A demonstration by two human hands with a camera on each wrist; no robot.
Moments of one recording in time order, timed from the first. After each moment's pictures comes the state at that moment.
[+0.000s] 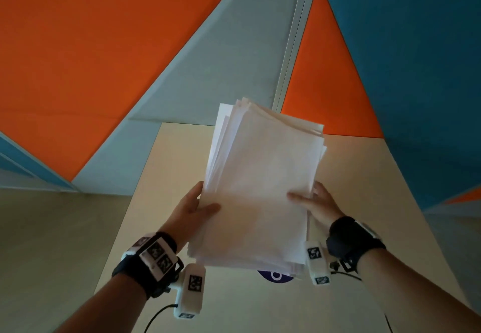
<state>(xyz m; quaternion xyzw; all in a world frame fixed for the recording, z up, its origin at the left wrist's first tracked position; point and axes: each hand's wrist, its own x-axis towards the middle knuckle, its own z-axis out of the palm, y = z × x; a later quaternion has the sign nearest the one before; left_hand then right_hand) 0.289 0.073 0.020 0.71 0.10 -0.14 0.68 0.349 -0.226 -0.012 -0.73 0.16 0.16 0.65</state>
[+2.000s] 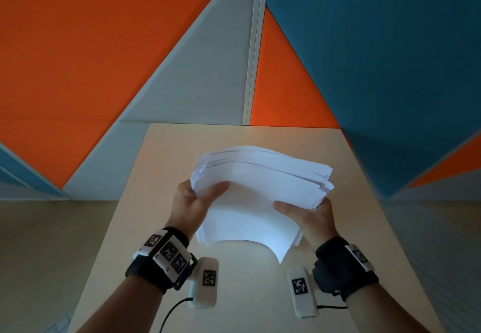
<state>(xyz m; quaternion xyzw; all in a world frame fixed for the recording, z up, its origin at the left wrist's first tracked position) 0.197 -0.002 0.093 0.67 0.06 0.02 0.74 0.184 -0.237 0.086 -0.70 0.11 0.00 0.71</state>
